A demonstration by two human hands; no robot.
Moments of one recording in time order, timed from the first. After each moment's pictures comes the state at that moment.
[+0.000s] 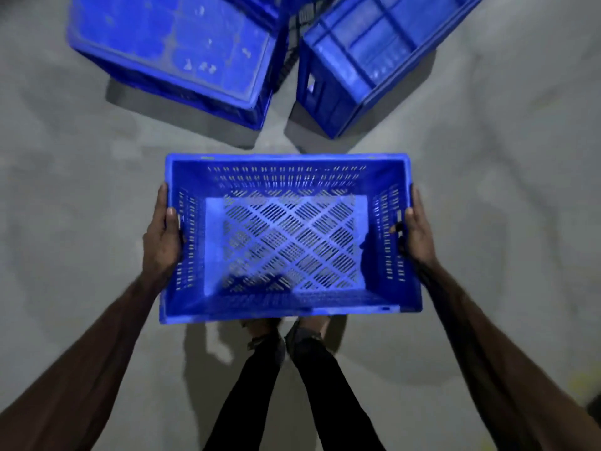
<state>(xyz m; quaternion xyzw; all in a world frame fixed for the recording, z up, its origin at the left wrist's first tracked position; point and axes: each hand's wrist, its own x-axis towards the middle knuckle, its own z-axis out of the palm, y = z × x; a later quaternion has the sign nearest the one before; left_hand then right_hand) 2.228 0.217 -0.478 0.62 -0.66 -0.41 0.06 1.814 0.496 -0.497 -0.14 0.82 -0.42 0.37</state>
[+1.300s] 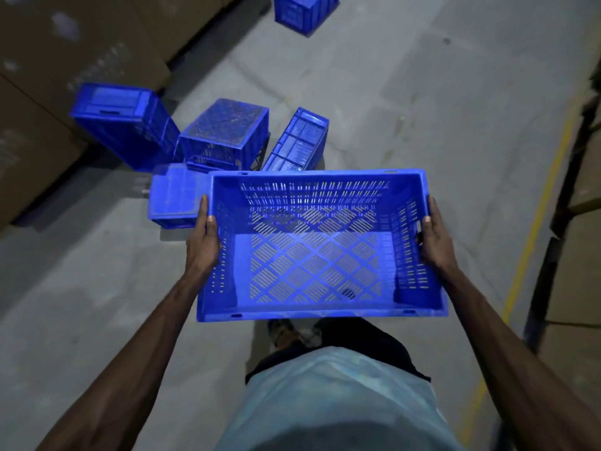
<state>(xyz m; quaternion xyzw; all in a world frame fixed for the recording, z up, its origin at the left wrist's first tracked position) 2.166 0.274 0.048 0.46 -0.76 -0.44 0.12 1.892 0.674 0.032 -0.13 0.91 -0.39 0.11</state>
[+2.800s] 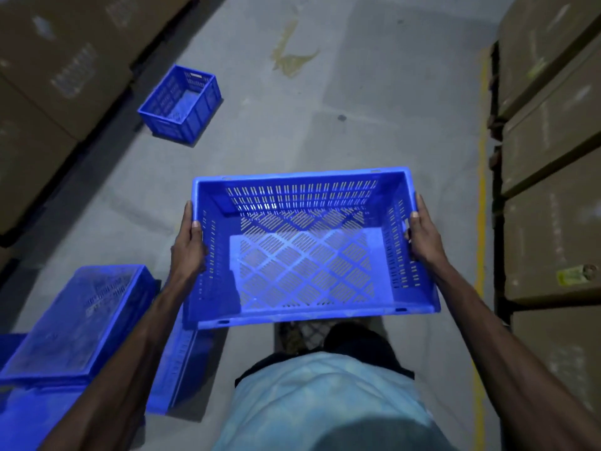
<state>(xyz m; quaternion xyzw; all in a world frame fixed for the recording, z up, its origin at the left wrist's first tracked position) 1.276 0.282 0.064 0.37 -0.79 -0.47 0.11 1.096 0.733 0.064 0.00 0.90 -0.42 0.04</state>
